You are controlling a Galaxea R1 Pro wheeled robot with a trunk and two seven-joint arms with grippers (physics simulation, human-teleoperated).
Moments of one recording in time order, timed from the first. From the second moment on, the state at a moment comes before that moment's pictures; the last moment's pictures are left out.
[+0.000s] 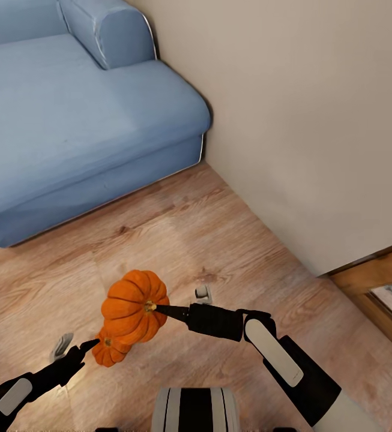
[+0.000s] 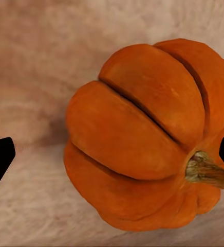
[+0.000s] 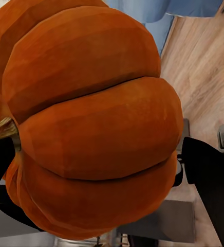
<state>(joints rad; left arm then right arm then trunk) -0.52 0.37 0.00 -0.36 0.96 0.45 -0.54 -0.56 -0.10 0.61 -1.33 -1.18 0.66 0.60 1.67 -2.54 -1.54</state>
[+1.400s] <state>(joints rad) -0.52 0.36 -0.05 -0.36 0.98 0.46 -0.55 -0.56 -0.10 0.61 -1.33 -1.18 0.66 0.60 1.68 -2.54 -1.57</state>
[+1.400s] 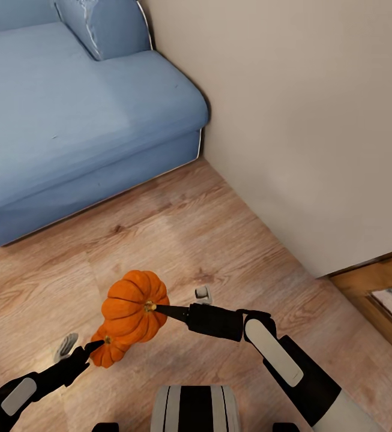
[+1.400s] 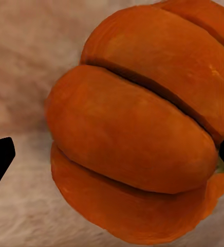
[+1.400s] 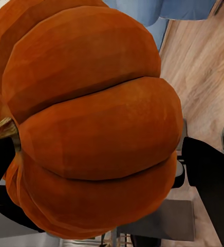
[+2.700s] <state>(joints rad) -0.52 0.36 -0.04 -0.36 0.98 0.44 -0.54 -0.56 -0.10 0.61 -1.33 -1.18 0.66 0.60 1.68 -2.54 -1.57</state>
